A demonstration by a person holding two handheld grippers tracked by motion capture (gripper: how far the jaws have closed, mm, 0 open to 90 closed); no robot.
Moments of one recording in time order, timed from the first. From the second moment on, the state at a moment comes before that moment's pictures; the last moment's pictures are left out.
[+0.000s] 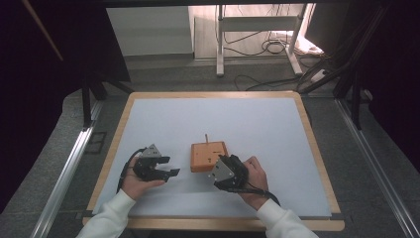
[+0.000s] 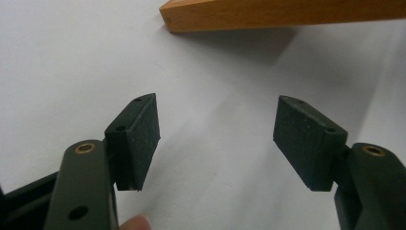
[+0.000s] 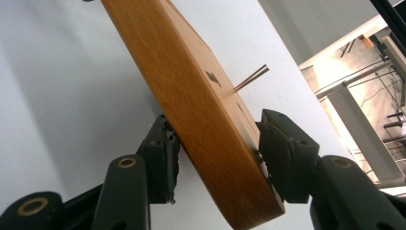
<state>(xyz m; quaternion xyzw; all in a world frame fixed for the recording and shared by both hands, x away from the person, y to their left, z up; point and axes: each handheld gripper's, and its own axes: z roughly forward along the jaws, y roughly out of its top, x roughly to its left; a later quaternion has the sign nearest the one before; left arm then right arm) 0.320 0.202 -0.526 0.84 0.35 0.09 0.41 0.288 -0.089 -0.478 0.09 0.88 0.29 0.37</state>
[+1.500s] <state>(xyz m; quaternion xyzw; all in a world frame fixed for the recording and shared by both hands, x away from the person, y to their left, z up) 0.321 0.202 -0.532 0.84 0.36 0.09 0.40 0.300 -0.067 -0.426 -0.01 0.89 0.30 0.35</state>
